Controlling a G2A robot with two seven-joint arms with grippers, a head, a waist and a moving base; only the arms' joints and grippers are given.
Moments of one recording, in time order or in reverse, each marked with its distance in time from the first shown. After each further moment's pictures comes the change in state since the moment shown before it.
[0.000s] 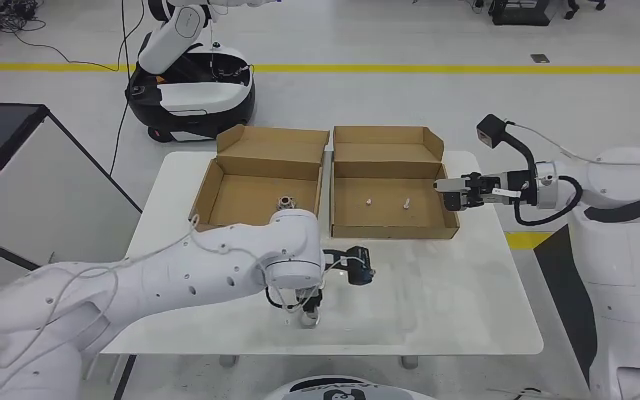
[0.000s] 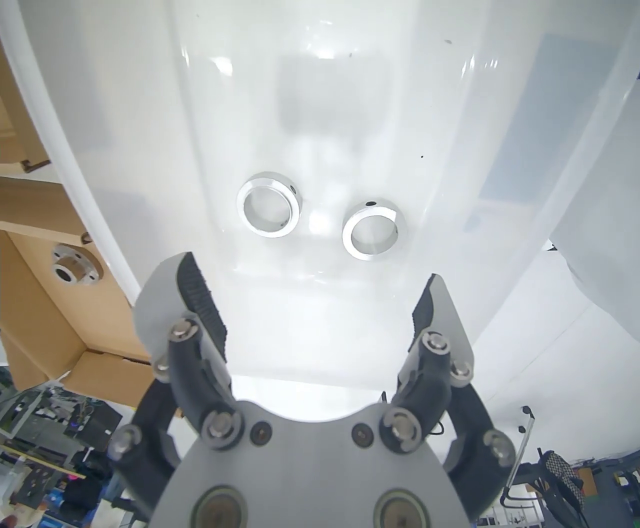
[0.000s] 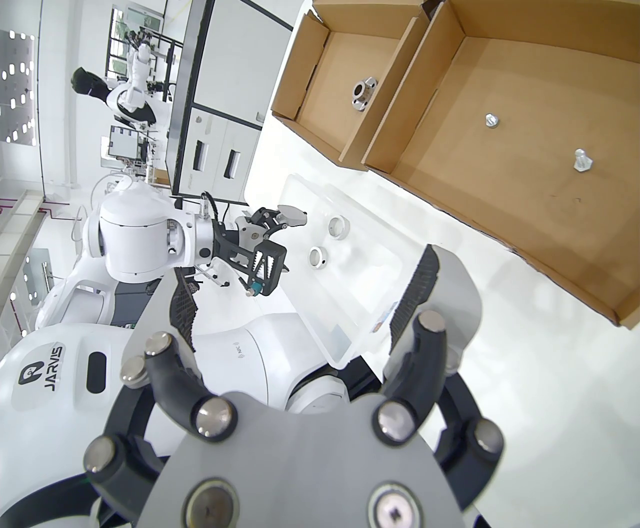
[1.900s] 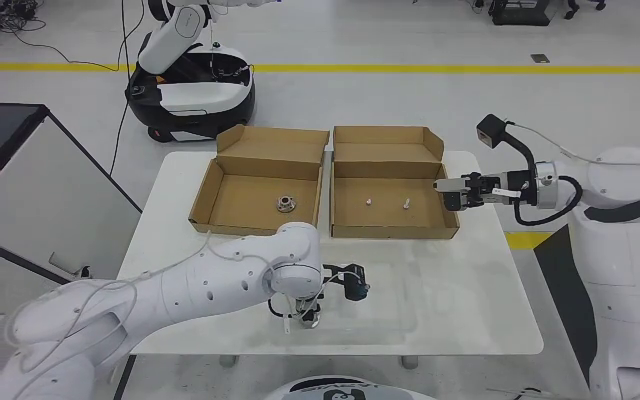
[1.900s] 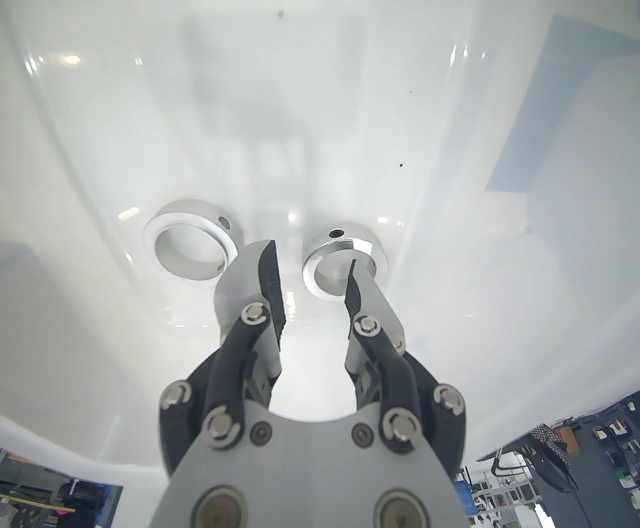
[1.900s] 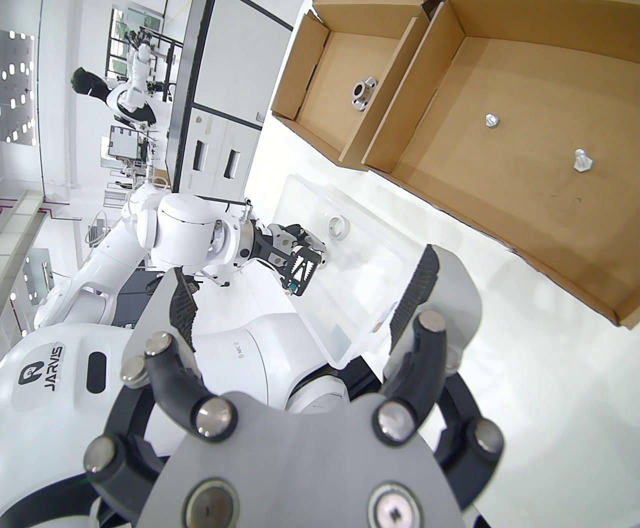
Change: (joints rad) left arm 0.126 -0.032 0.000 0.131 0.014 -0.103 0.029; right arm 0.000 0.000 0.000 0.000 0.000 0.000 0.000
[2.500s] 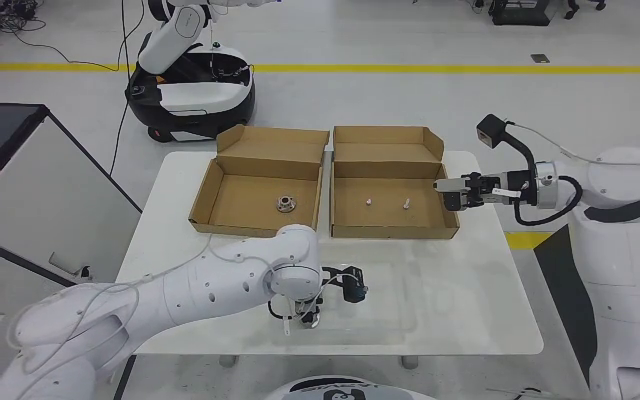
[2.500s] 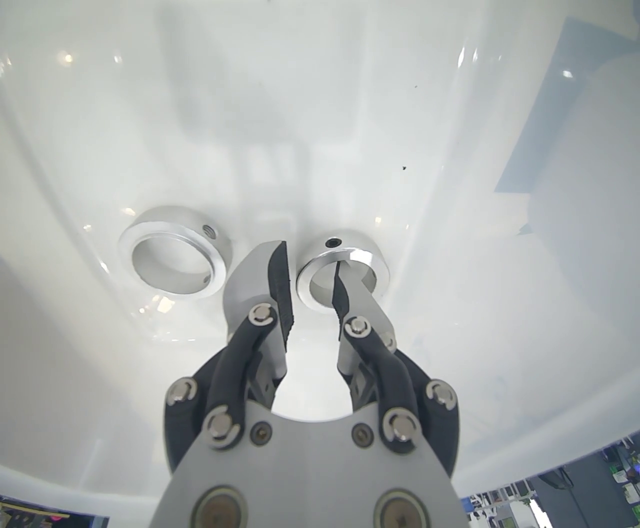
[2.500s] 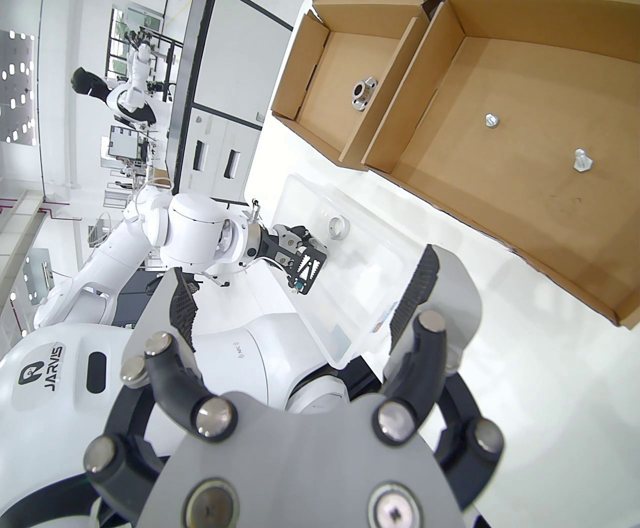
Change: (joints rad) left arm 0.020 0.000 0.000 0.017 0.003 -0.011 0.011; right arm 0.000 0.000 0.000 0.000 0.000 0.000 0.000
